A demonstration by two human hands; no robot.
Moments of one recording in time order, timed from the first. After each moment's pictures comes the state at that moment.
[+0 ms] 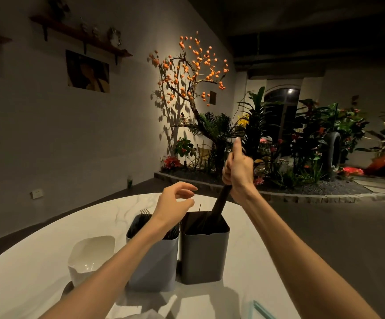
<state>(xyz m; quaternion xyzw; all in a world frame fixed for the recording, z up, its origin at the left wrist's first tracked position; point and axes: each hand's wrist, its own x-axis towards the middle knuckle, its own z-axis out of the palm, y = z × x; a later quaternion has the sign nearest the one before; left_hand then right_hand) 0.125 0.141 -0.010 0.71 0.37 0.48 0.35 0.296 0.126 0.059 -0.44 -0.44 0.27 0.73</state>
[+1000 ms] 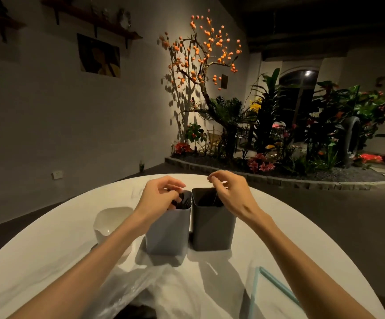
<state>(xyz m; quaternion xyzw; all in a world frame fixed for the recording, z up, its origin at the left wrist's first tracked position) 0.063 0.102 -0.032 0.67 0.40 0.50 0.39 0.279 0.095 -0.030 -0.56 -0.69 0.01 0.46</state>
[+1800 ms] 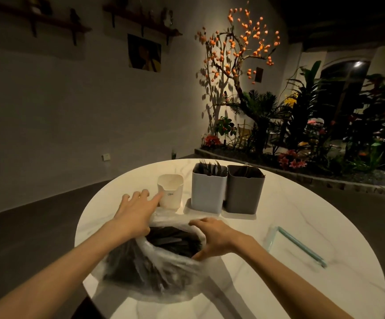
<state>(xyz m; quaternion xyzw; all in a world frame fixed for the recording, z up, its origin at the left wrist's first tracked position) -0.104 -0.052 -0.079 0.80 0.59 0.02 -0.09 0.136 -0.061 -0.109 -0.53 -0.84 0.10 0.01</state>
